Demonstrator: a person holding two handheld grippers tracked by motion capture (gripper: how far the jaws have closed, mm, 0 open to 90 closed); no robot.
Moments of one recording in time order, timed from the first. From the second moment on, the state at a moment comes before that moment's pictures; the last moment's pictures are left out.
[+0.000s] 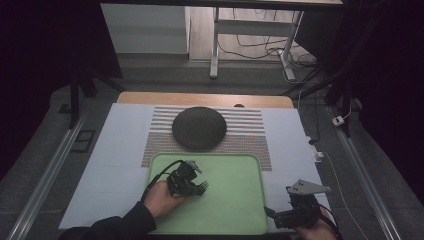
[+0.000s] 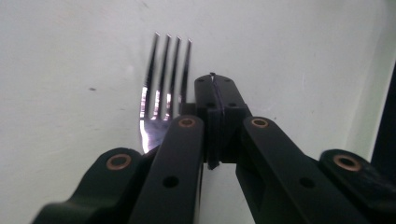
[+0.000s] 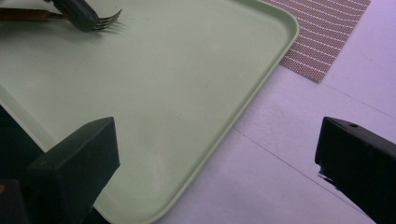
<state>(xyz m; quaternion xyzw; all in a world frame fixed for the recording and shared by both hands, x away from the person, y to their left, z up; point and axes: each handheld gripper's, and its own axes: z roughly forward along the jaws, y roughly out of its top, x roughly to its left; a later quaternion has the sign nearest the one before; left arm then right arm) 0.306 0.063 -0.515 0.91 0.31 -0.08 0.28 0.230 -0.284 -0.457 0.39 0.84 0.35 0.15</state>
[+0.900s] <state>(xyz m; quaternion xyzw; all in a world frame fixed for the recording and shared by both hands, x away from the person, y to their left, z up) 0.359 0.148 -0.516 0.86 0.45 0.00 0.26 0.231 -0.284 -0.457 0.39 0.84 0.35 0.14</state>
